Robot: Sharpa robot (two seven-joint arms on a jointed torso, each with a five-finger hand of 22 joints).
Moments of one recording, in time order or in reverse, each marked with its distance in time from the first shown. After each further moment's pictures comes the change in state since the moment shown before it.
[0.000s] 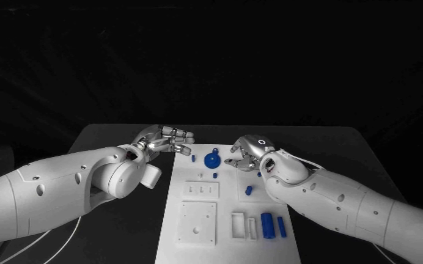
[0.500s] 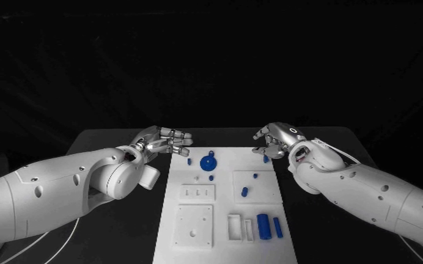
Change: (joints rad) left arm 0.000 -0.005 0.000 -0.007 0.000 0.000 0.001; left_hand 0.000 0.000 0.000 0.000 0.000 0.000 0.000 0.000 0.000 0.006 -0.006 0.000 0.000 0.000 0.000 0.000 0.000 0.000 0.000 0.000 0.000 -0.001; right arm 0.002 -0.168 0.093 0.058 0.136 -0.018 0.110; right_hand 0.173 0.007 -0.035 -0.177 0.005 -0.024 0.019 0.000 0.000 -0.017 0.017 -0.022 -0.018 -0.004 0.004 -0.014 -0.015 0.000 0.000 0.000 -0.032 0.000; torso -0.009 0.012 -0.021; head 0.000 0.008
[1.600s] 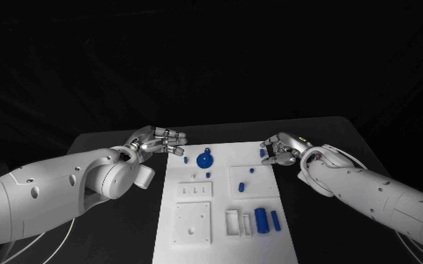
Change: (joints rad) left arm -0.017 0.008 0.000 -0.035 -0.002 0.010 0.003; left_hand 0.000 0.000 0.000 -0.005 0.000 0.000 0.000 0.000 0.000 0.007 0.000 0.000 0.000 0.000 0.000 0.000 0.000 0.000 0.000 0.000 0.004 0.000; right arm -0.048 0.014 0.010 -0.239 0.251 0.111 0.311; right_hand 0.059 0.035 -0.145 -0.089 0.046 -0.099 0.014 0.000 -0.003 -0.066 0.009 -0.036 -0.058 -0.019 0.011 -0.033 0.002 0.000 0.000 0.014 -0.046 0.000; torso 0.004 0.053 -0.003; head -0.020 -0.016
